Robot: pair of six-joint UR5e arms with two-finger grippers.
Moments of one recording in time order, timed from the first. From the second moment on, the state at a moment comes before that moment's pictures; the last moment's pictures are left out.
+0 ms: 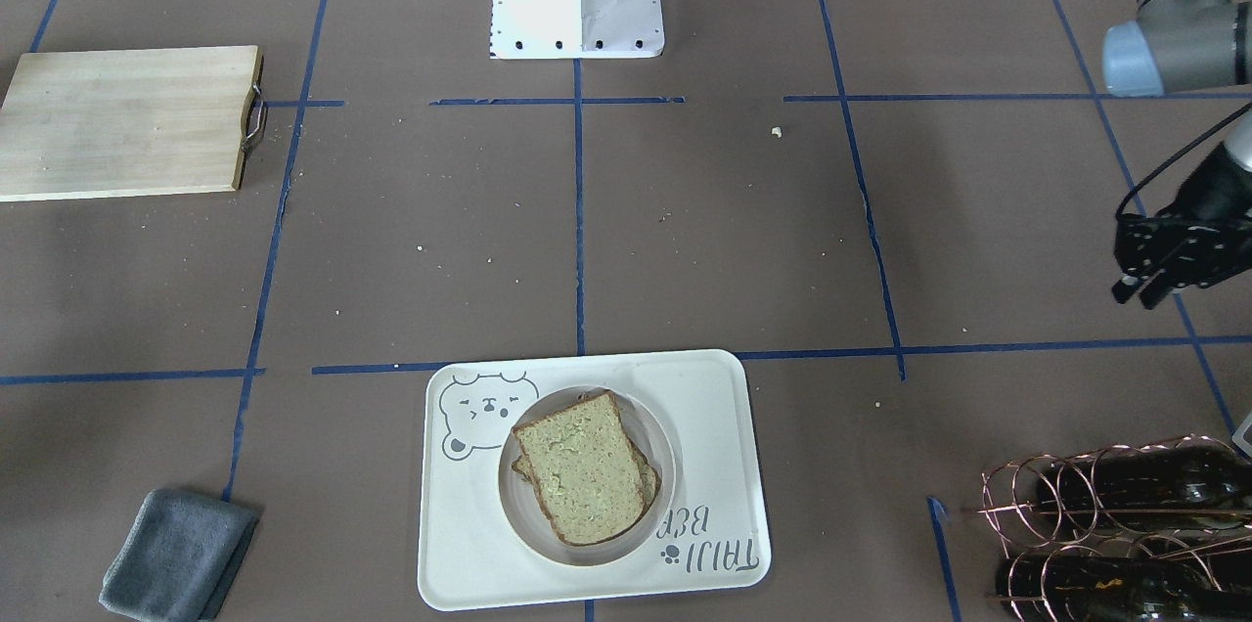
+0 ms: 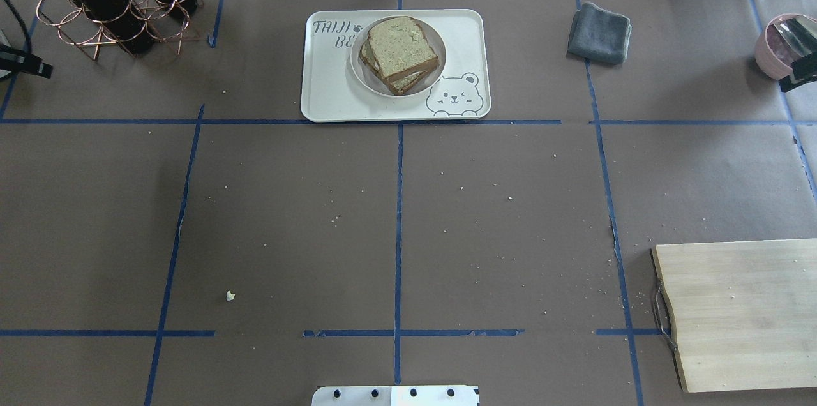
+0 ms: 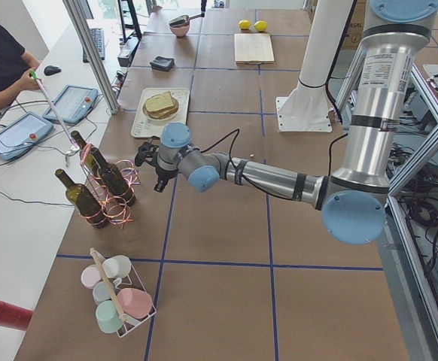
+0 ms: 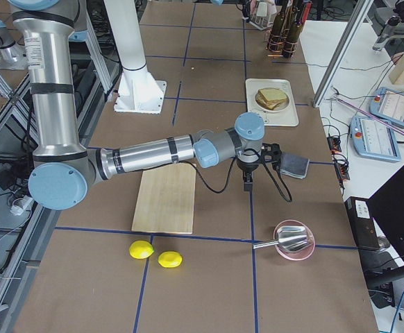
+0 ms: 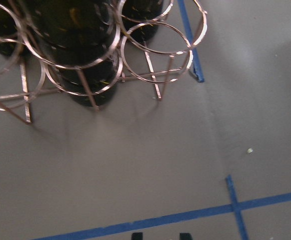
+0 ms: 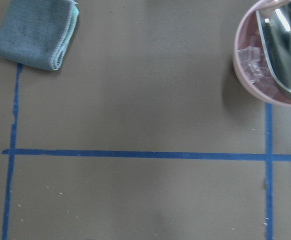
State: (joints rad) left arm -1.29 -1.70 -1.63 -2.07 -2.21 -0.37; right arm 1.41 -1.50 1.74 -1.48 2.36 0.33
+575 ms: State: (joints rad) left arm -1.57 -1.74 -1.67 -1.46 -2.41 0.08; right arm 1.50 -1.47 1.77 -1.77 2.38 0.05
